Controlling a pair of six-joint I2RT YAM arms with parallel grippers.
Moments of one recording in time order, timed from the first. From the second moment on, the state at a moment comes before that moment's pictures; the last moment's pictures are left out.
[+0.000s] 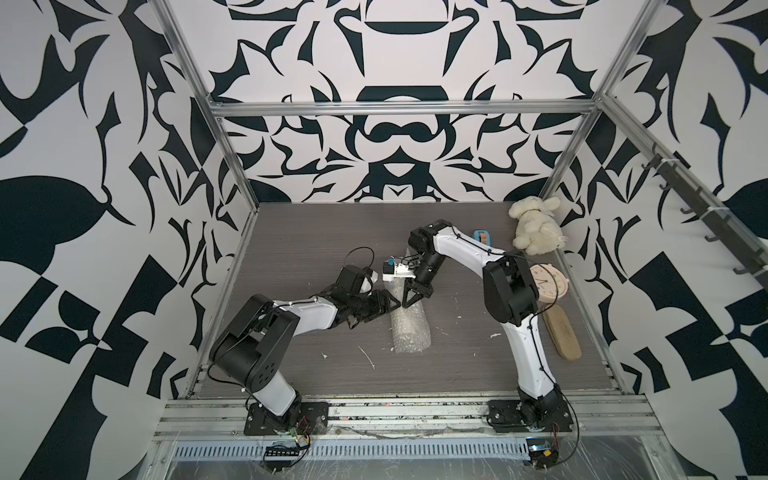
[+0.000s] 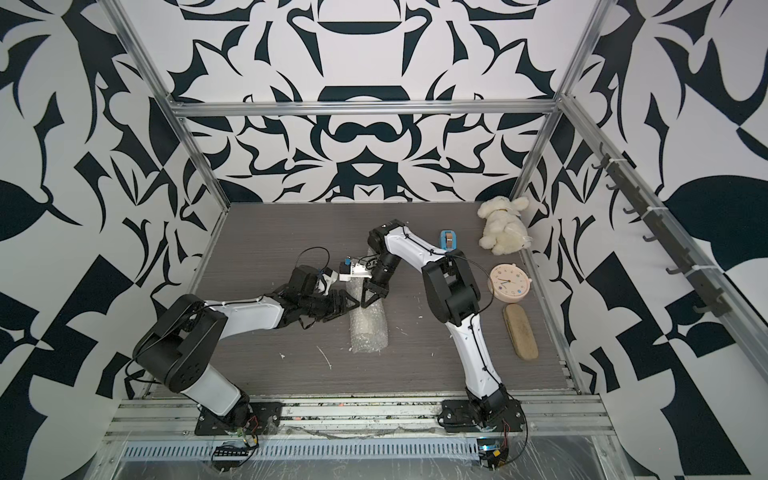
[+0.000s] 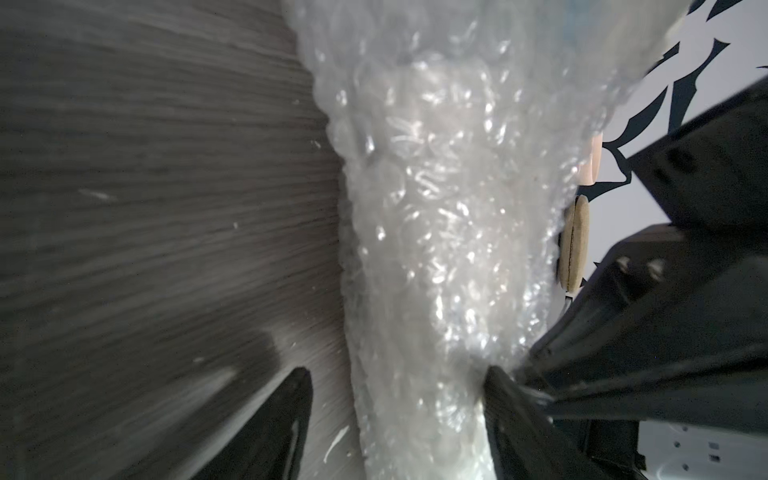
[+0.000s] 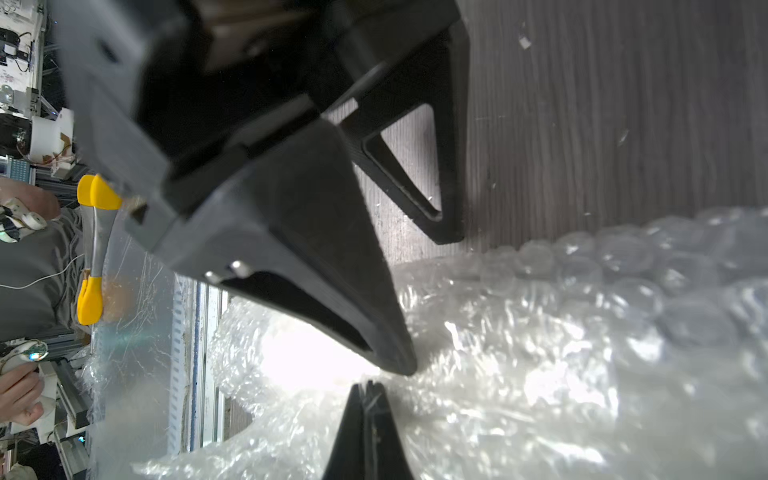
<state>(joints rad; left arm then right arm) -0.56 1.62 0.68 0.14 0.53 -0.79 0.56 2.27 1.88 -1.40 -0.75 -0.96</state>
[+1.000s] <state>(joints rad) -0.53 1.56 0.74 -0.09 0.40 -0.76 0.55 2.27 1.88 -1.40 -0.75 -0.94</state>
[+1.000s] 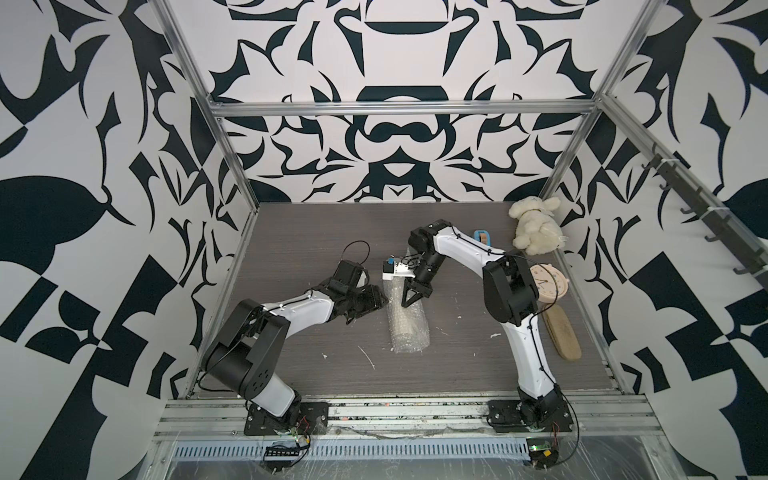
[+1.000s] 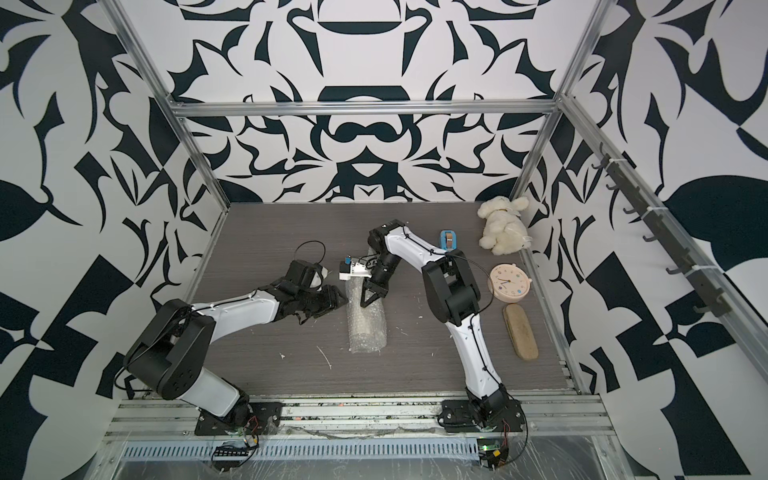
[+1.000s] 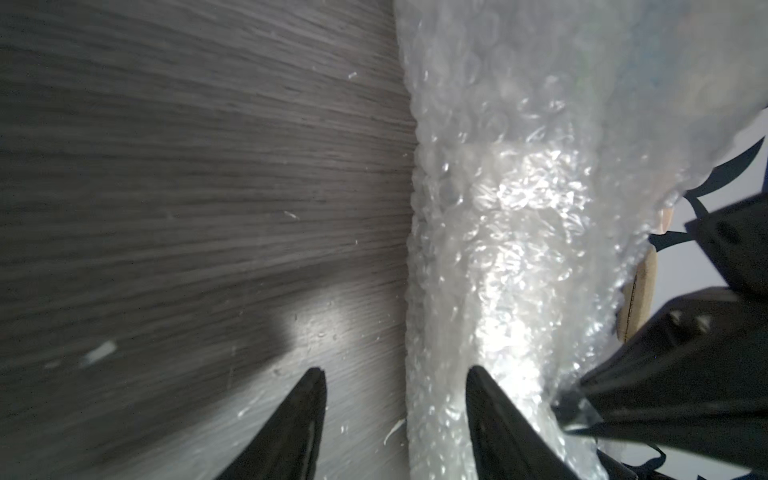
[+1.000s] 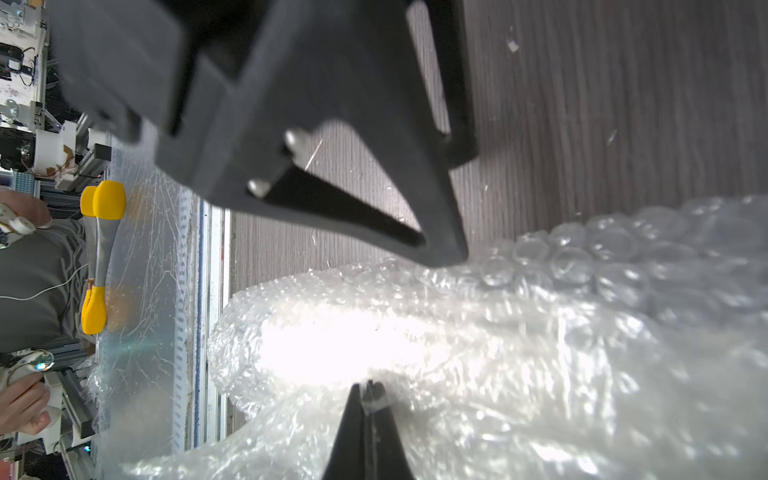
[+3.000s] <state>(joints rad) -0.58 1.73 0.70 0.37 0.48 -0.91 0.55 2.29 1.98 -1.52 -0.64 -0.81</state>
